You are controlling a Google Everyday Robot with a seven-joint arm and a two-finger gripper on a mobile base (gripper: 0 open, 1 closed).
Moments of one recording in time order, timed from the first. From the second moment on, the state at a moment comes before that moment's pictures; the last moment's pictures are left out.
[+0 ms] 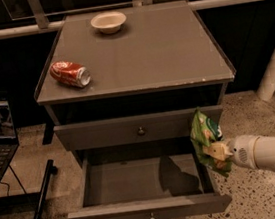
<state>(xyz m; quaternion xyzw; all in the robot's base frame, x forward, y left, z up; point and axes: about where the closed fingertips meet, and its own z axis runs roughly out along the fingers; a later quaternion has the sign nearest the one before) 0.489 -0.225 0.671 -0.10 0.88 0.27 0.39</state>
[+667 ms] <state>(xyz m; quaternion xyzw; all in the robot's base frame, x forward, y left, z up) 0.481 -0.219 0.562 -0.05 0.88 0.40 0.26</state>
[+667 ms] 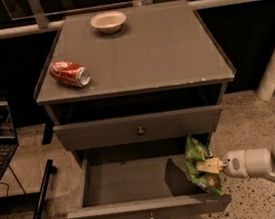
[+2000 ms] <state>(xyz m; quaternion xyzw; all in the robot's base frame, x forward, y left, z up) 0.548 -0.162 0.448 -0.08 0.88 0.44 0.14</state>
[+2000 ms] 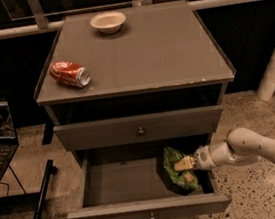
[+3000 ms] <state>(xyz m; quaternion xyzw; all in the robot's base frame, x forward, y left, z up) 0.550 -0.159 0.447 -0.09 0.88 0.44 0.14</state>
